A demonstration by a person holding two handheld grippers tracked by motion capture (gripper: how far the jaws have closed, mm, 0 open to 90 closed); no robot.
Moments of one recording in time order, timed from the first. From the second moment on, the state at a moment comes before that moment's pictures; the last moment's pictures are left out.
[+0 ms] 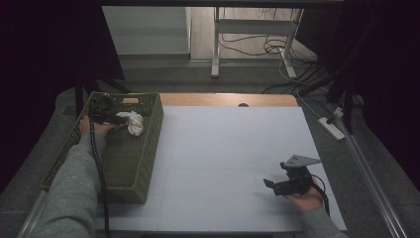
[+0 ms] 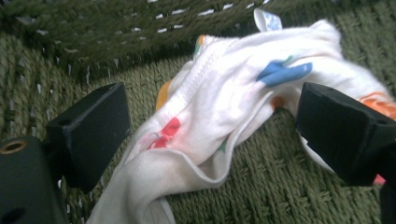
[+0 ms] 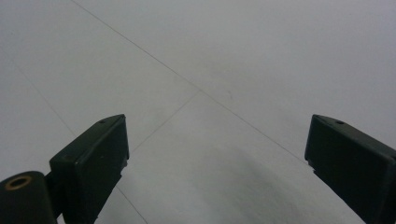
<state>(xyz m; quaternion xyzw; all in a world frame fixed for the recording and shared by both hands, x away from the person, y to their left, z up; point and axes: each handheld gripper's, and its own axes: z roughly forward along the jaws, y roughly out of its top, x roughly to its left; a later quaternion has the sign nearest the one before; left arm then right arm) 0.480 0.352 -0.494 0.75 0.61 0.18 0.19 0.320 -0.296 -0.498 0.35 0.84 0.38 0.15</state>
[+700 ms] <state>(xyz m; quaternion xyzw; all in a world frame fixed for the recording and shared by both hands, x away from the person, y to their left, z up) 0.486 0.352 -0.513 0.76 0.62 0.18 0.11 0.319 -0.296 -0.498 0.34 0.85 0.38 0.15</state>
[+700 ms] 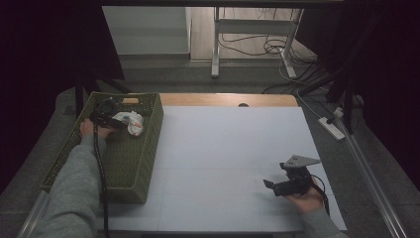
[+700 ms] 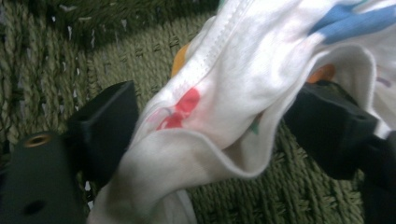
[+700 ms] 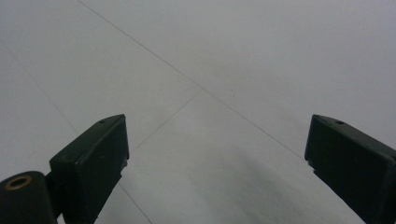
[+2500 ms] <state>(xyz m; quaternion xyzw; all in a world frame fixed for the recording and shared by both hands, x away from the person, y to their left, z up) 0.455 0.355 -0.453 0.70 0.63 0.21 0.26 0.317 -0.295 -0.495 0.33 0.85 0.39 0.15</state>
